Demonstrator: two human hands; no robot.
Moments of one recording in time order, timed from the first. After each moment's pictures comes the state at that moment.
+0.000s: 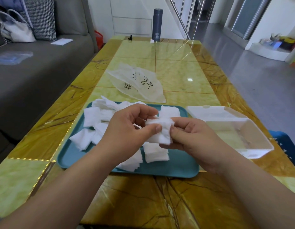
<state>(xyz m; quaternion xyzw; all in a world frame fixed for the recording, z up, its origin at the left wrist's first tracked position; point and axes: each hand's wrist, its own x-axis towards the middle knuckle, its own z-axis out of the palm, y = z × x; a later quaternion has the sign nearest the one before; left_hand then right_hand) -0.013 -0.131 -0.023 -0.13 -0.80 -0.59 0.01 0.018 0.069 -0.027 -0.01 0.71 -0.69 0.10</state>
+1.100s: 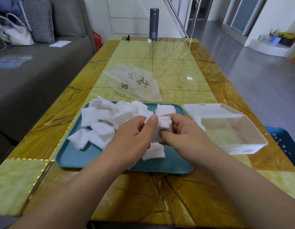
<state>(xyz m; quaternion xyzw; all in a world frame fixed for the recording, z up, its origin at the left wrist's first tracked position) 0.005 -0.110 -0.026 -0.08 -0.86 -0.50 -0.06 0.020 0.060 -0.035 0.02 0.79 -0.61 0.05</state>
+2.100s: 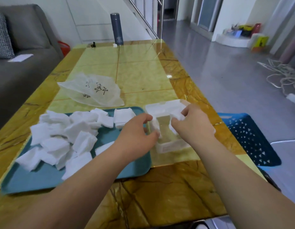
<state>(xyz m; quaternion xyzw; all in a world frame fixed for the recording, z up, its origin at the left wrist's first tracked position) -0.009 0.014 -0.039 -0.15 -0.88 -0.43 -0.10 0.017 0.193 -0.037 0.29 0.91 -0.28 -0.09</state>
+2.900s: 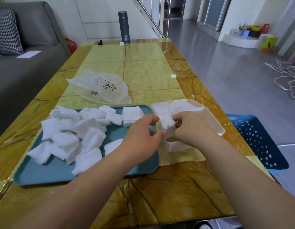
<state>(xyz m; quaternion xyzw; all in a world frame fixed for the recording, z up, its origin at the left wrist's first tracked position) -0.003 0.003 -0.047 -0.16 -0.88 -0.44 -0.08 0.022 0.164 -0.014 0.17 0.95 -0.27 0.06</state>
